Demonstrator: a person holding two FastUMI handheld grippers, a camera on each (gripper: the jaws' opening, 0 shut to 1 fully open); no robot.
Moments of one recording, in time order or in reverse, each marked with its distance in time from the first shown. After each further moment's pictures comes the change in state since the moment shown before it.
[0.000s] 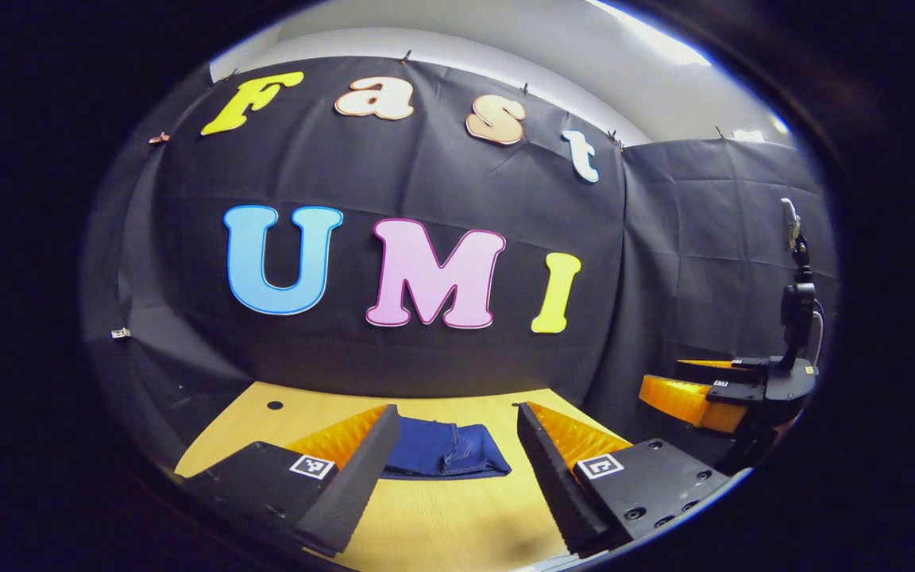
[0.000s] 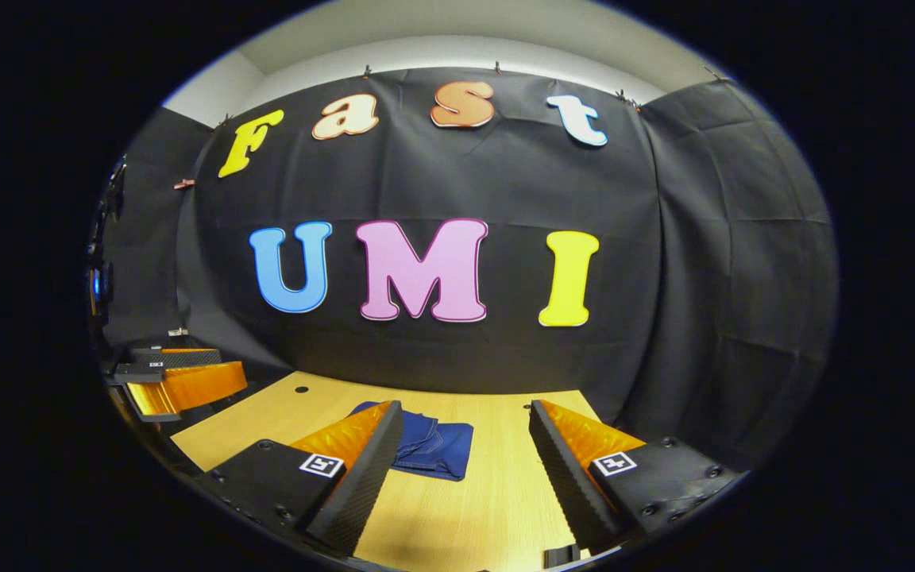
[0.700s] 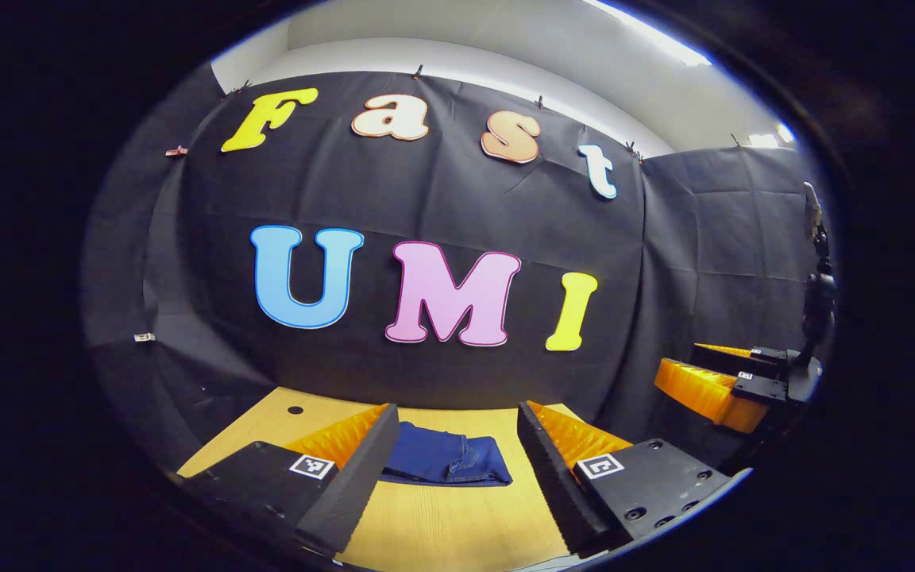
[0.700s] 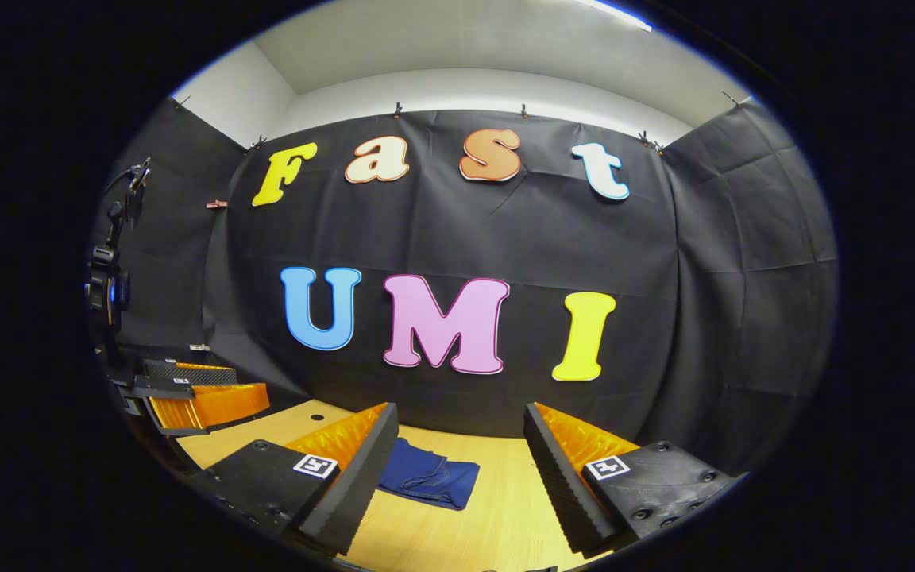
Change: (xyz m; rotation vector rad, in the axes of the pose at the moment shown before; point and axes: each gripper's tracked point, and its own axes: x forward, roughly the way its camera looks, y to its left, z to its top) left arm -0.007 -0.021 0.034 -0.014 -0.034 0.093; right arm -0.008 -0.006 0.065 -0.060 -0.157 0.071
